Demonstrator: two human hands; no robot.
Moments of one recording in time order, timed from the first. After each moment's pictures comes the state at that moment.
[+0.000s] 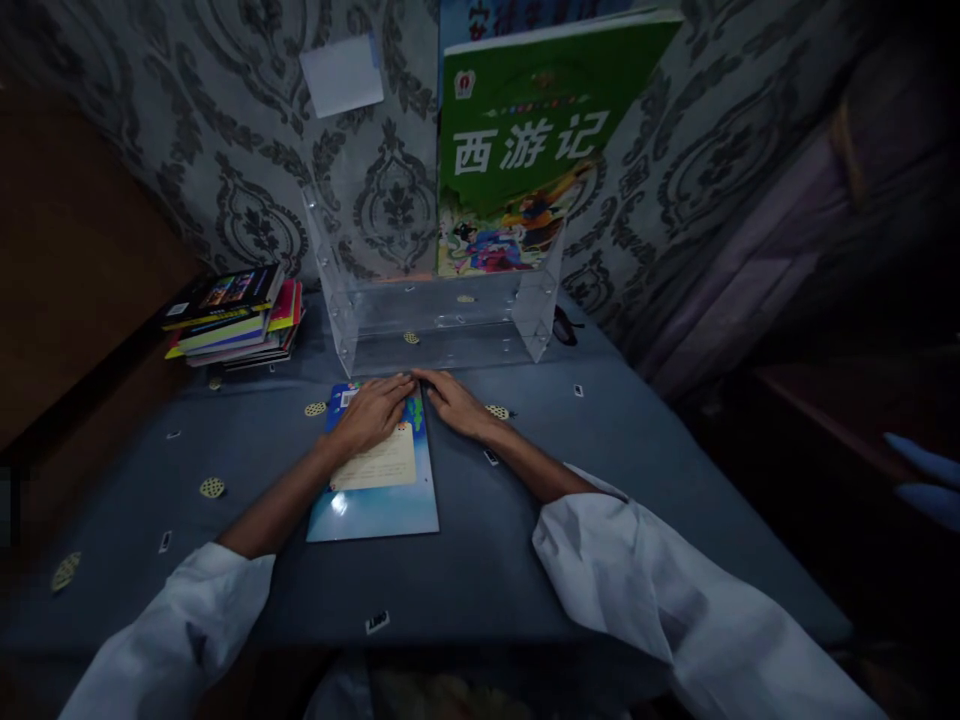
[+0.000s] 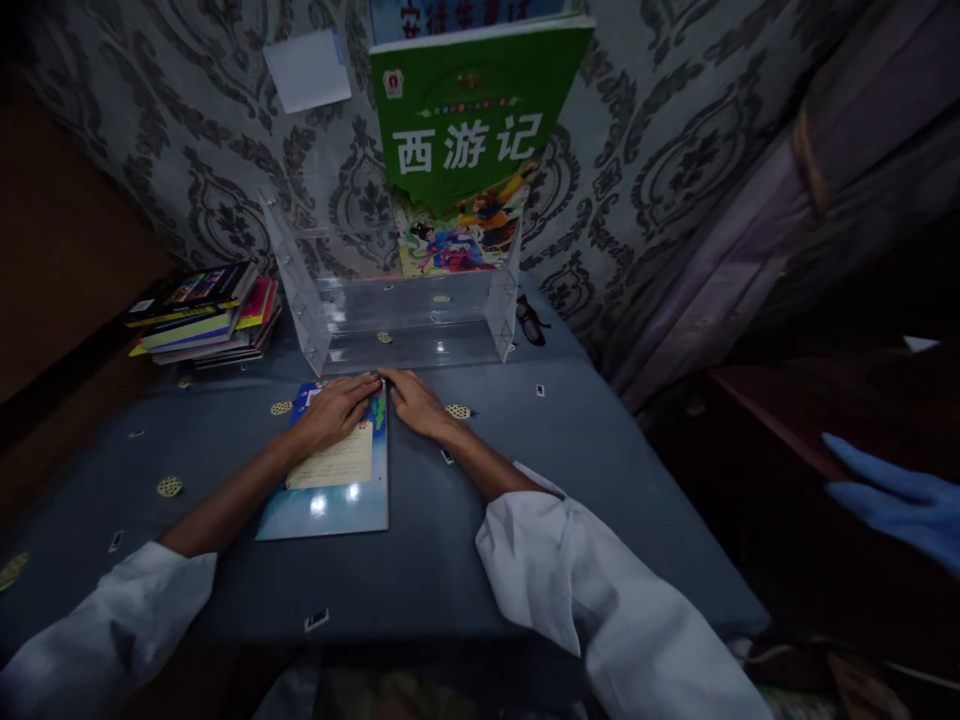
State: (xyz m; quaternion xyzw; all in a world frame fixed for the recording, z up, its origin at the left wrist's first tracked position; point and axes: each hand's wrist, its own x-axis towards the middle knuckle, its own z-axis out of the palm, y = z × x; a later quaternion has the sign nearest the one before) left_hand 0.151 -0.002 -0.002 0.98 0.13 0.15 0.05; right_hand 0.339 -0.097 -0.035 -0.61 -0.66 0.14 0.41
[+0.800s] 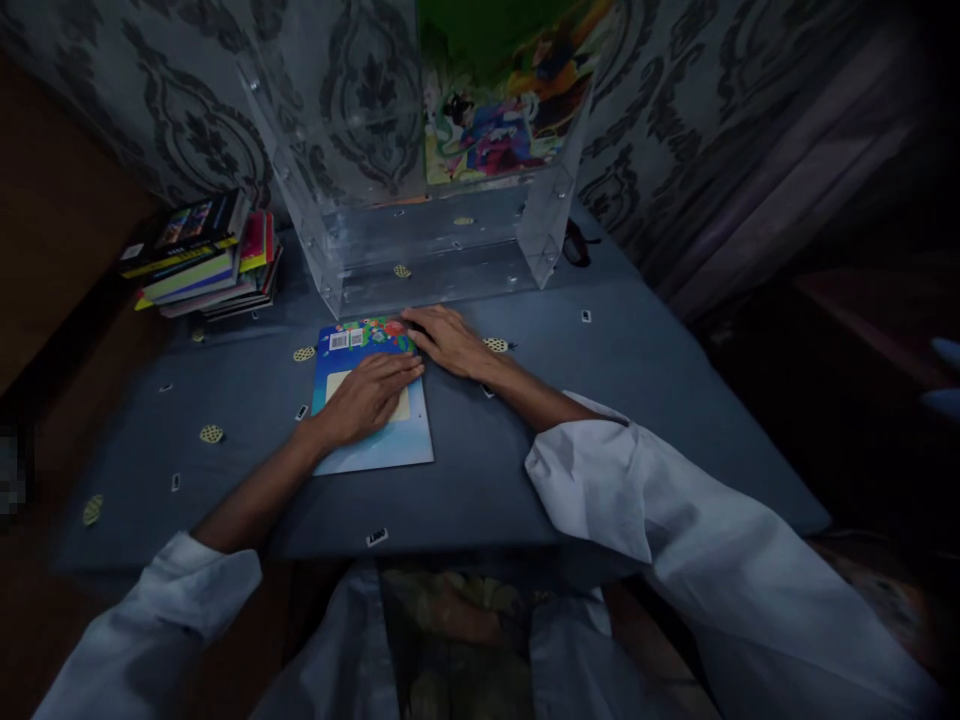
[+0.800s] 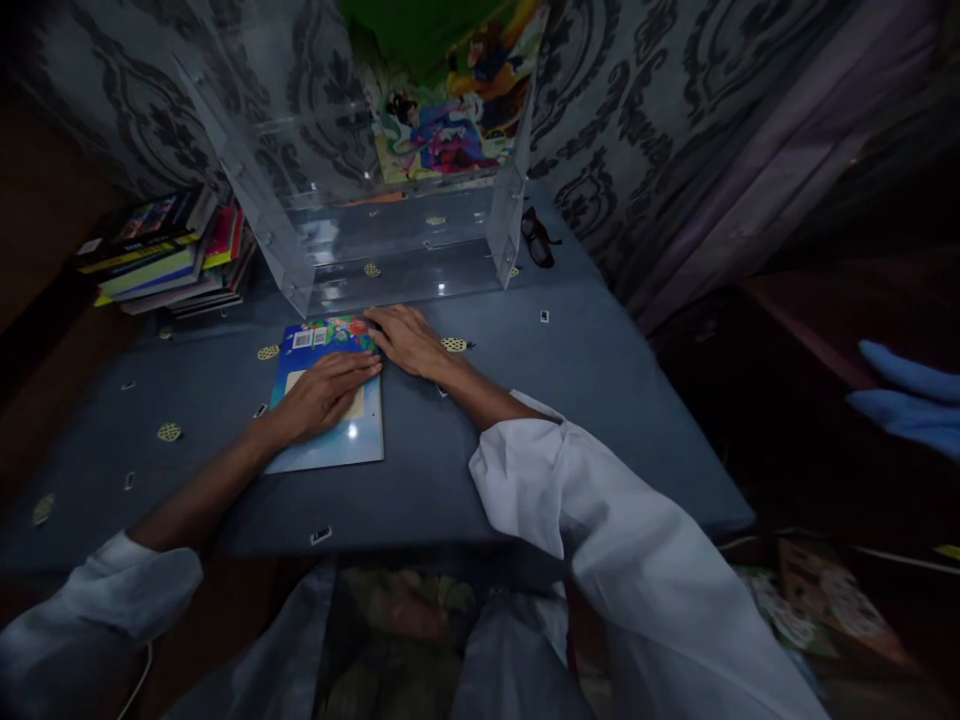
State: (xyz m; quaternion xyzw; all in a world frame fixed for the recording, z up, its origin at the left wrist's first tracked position) left_hand 0.117 -0.051 0.009 0.98 0.02 0.12 0.12; right_hand 0.329 -0.109 -0.014 -0.64 -0.70 0.08 0.31
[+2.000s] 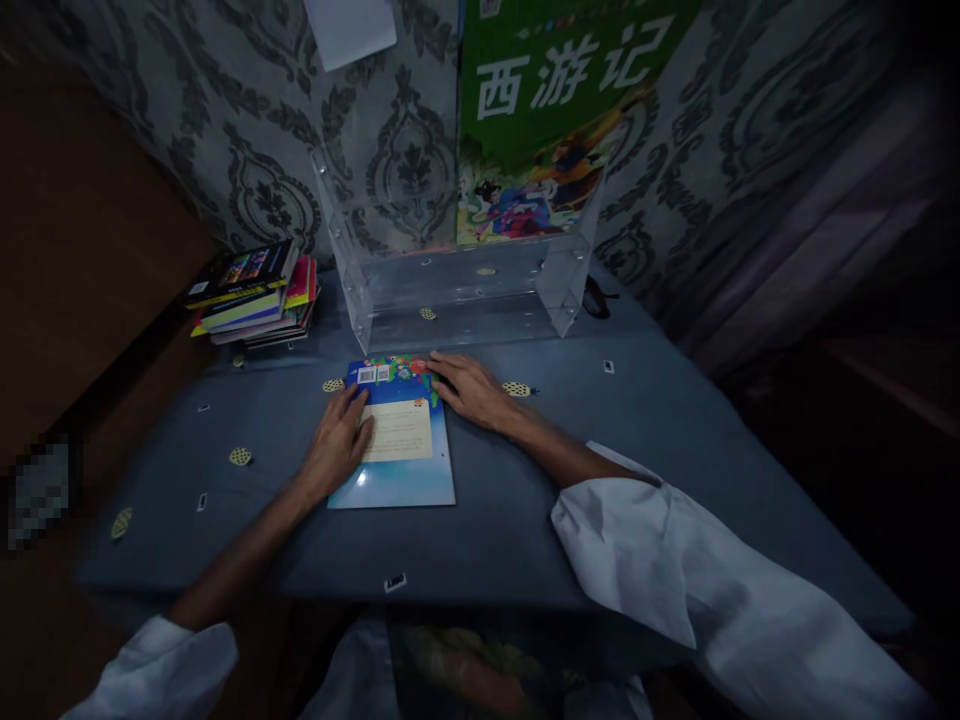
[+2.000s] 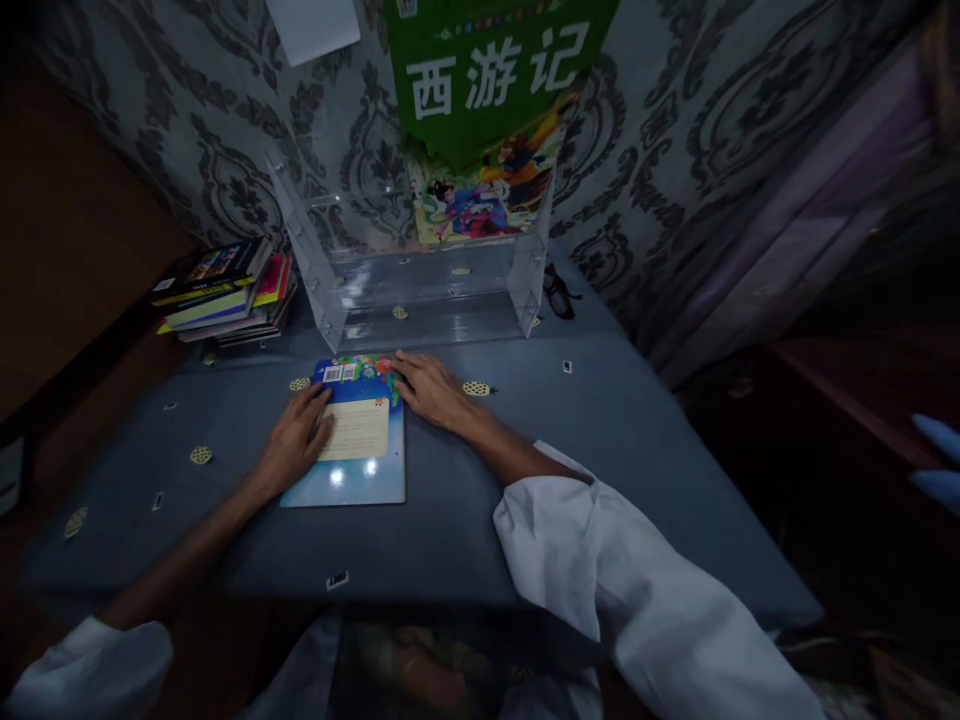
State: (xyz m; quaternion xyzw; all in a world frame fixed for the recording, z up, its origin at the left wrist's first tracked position) left_hand 0.052 -0.041 -0.019 0.93 0.31 0.21 0.05; right_hand 0.323 -0.117 -0.021 -0.62 -0.71 0.06 0.32
